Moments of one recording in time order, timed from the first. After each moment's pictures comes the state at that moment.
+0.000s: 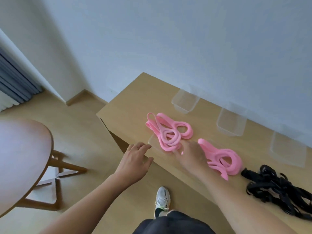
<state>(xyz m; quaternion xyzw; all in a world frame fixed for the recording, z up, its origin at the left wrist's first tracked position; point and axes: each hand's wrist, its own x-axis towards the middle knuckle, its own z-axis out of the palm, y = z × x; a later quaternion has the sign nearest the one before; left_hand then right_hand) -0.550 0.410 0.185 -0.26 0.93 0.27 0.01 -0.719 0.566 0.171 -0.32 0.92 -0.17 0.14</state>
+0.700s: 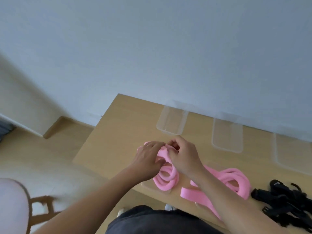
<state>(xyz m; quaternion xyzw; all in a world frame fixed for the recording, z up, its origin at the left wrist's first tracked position) -0.730 0.350 0.199 -0.09 0.94 0.30 0.09 -0.807 0.499 0.201 -0.19 0.87 -0.43 0.15</state>
